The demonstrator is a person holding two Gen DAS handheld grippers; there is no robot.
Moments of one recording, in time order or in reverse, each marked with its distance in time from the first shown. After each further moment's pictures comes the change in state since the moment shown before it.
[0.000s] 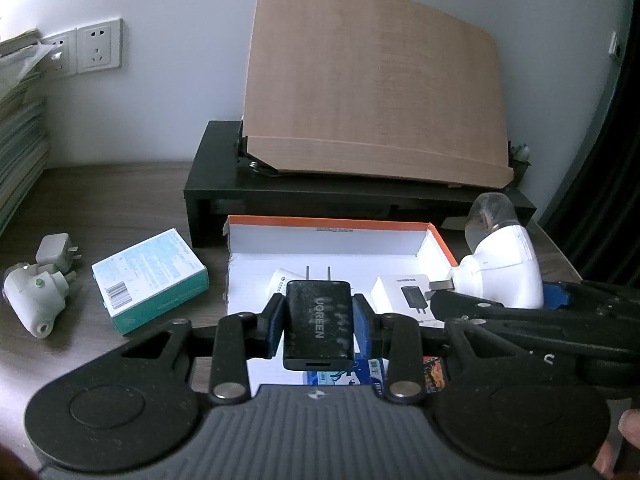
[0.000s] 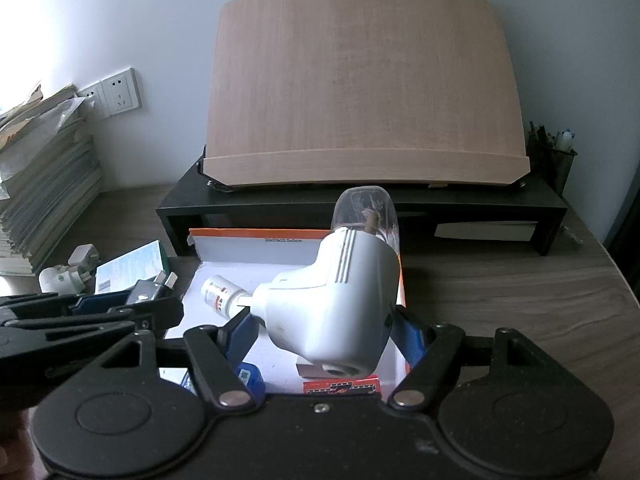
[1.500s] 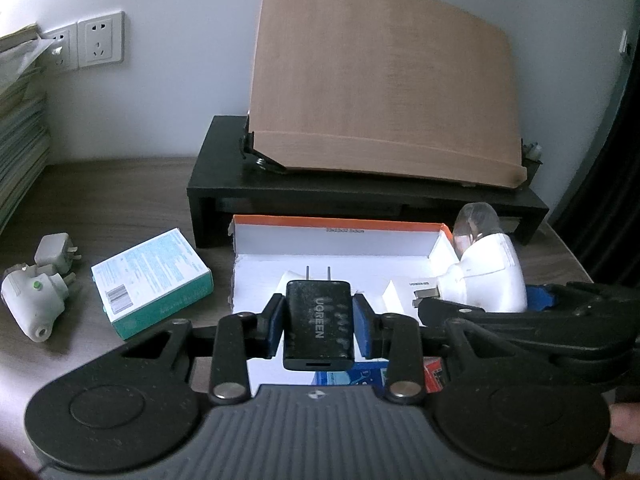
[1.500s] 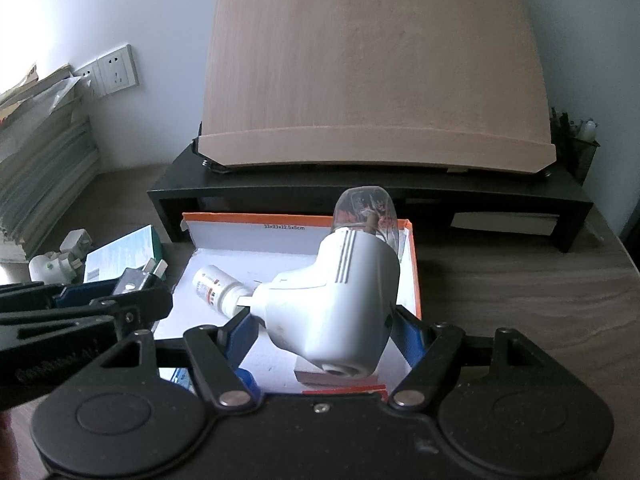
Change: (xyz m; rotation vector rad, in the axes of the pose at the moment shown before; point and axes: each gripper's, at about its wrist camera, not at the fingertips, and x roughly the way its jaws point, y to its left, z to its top) left arm 0.011 0.002 0.003 -0.009 0.013 0.021; right arm 0.029 -0.002 0.006 -0.030 0.066 0.023
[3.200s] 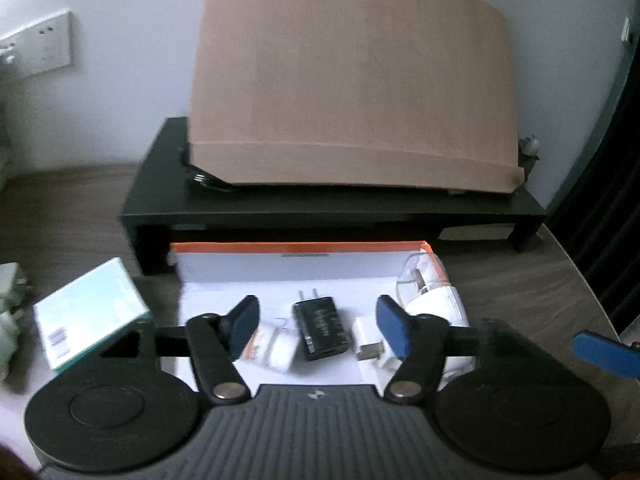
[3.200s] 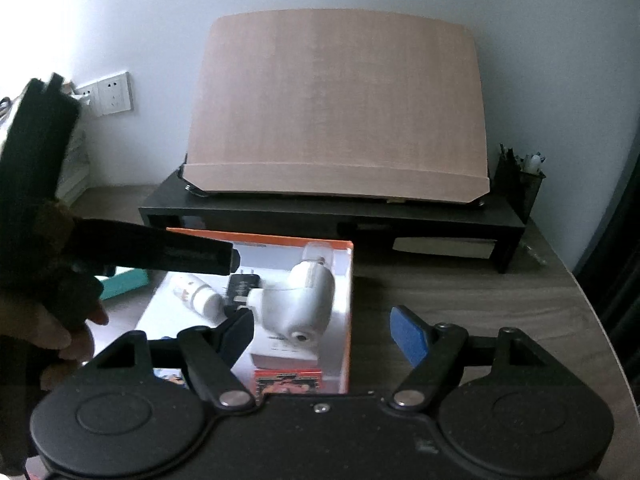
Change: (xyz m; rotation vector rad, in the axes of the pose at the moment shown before) left arm 0.042 -0.027 0.031 0.018 0.050 -0.021; right arm -0.060 -0.011 -0.017 -0.021 -0.112 -0.080
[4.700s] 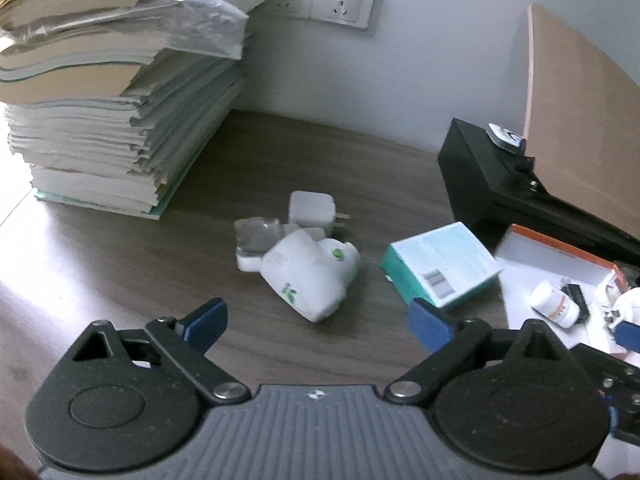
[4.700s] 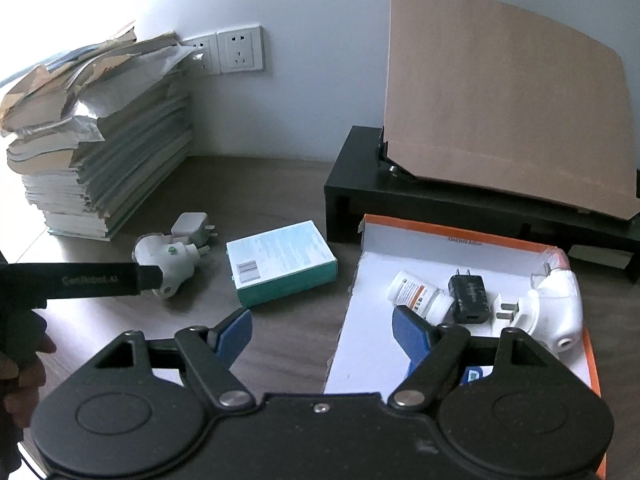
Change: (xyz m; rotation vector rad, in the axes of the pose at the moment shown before) left arm -0.082 0.229 -0.057 -0.234 -0.016 0.260; right arm 0.034 0.180 0.005 -0.074 0.073 0.151
